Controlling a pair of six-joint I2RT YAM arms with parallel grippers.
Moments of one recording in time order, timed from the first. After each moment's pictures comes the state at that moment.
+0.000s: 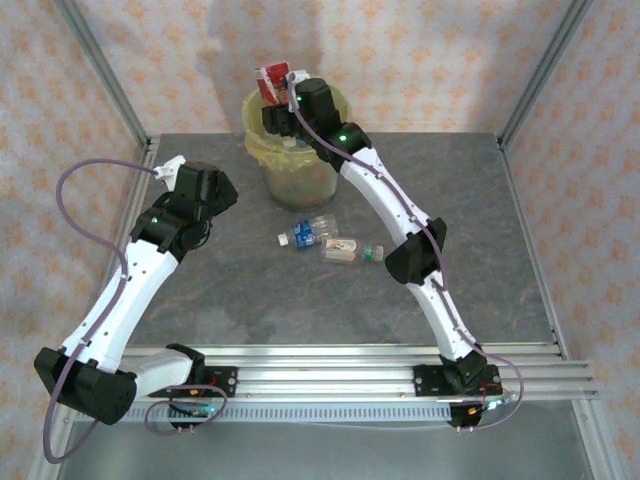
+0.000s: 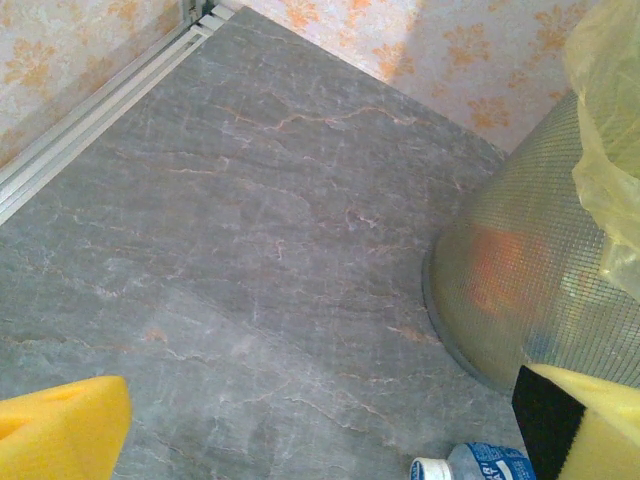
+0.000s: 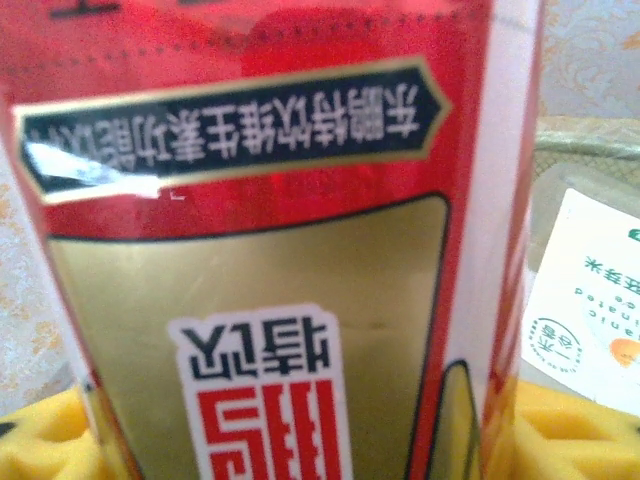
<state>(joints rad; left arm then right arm) -0.28 1.17 1.23 -0.81 -0.50 -0.73 0.65 2.42 2.74 -0.63 0.03 0.25</state>
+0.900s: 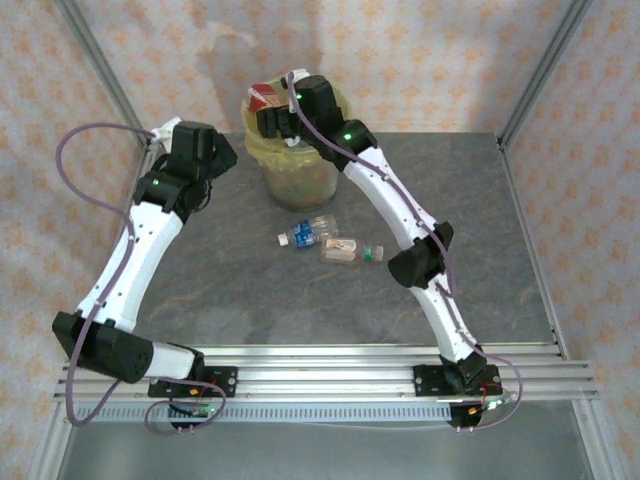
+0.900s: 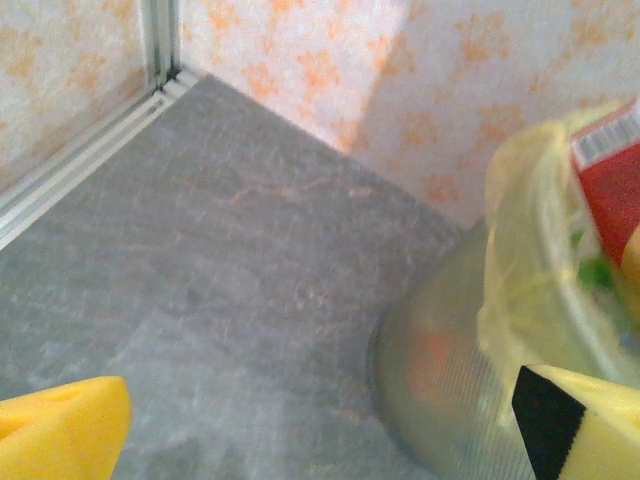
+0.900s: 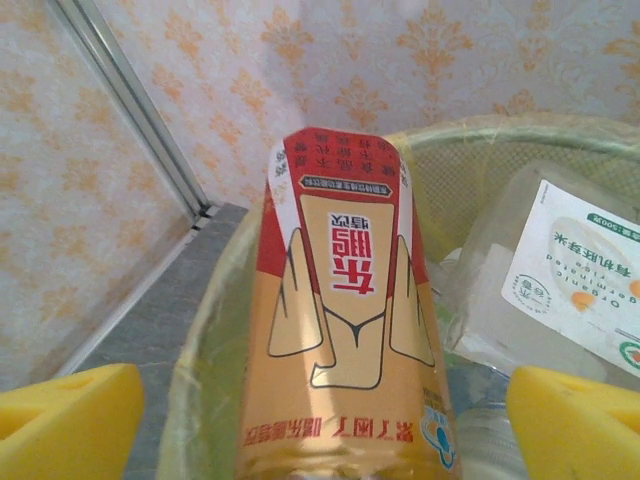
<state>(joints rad) -0.19 1.40 1.54 -0.76 -0.44 -0.68 0.68 2.35 2.75 -0.75 0.05 0.23</state>
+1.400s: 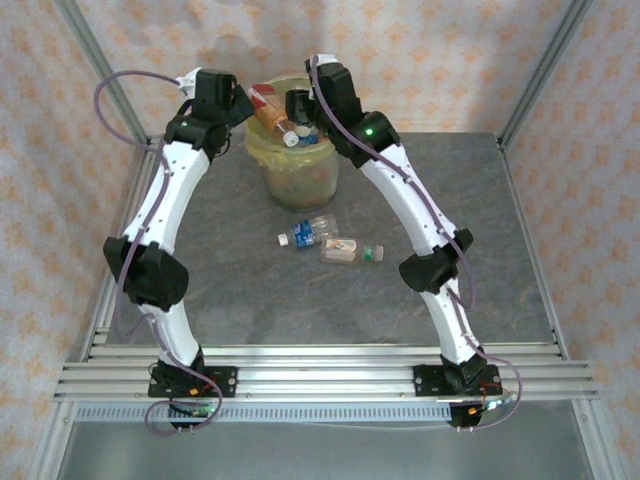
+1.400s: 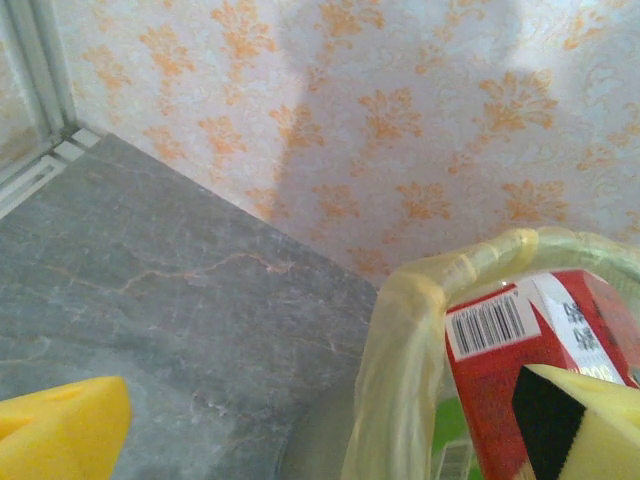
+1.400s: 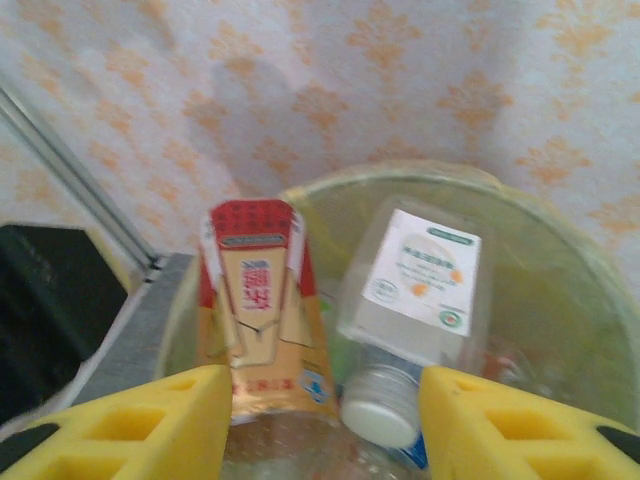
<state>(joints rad) -0.16 1.89 2.06 -0.75 -0.39 -0.64 0.68 2.24 2.75 -0.88 0.25 0.32</state>
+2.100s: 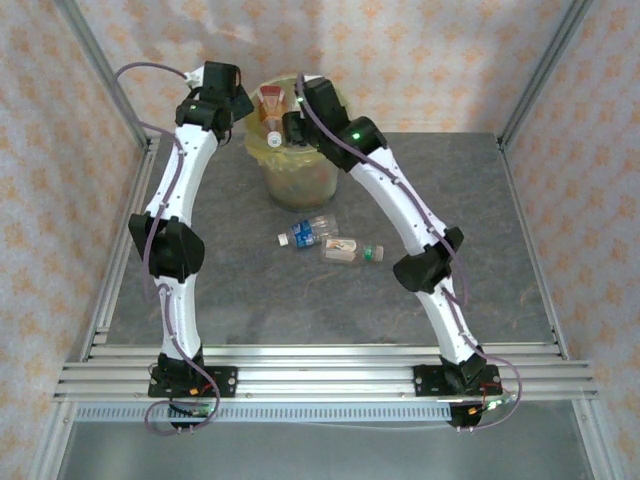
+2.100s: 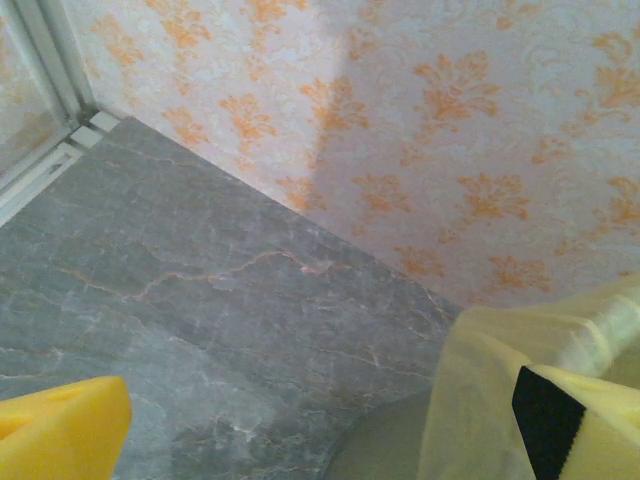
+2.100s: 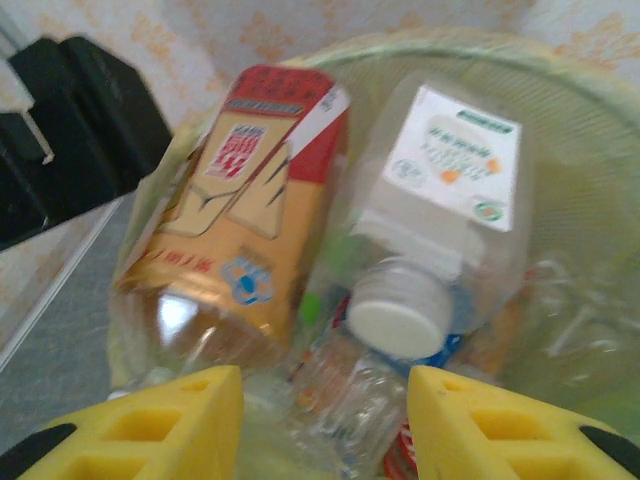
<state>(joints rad) -0.11 2.13 2.36 -0.91 -0.39 -0.62 0.72 2.28 2.75 -0.99 0.22 0.32</state>
